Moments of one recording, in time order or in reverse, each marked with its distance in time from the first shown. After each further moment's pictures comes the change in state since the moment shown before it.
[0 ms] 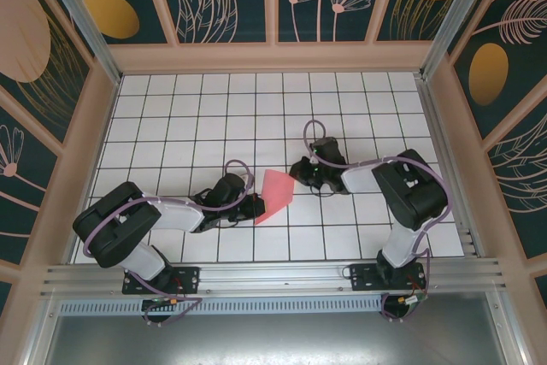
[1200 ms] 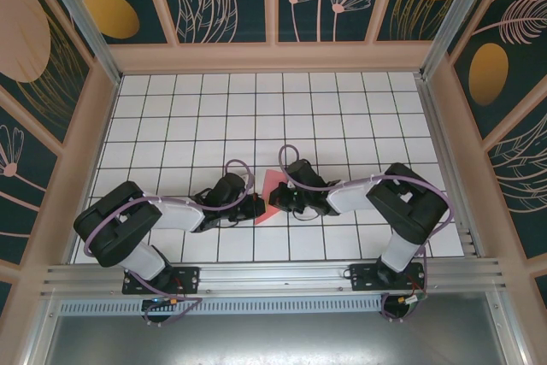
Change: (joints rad) left arm 0.000 0.006 0.004 0.004 0.007 -0.003; right arm 0.335 -0.076 -0.052 -0.045 0.076 0.136
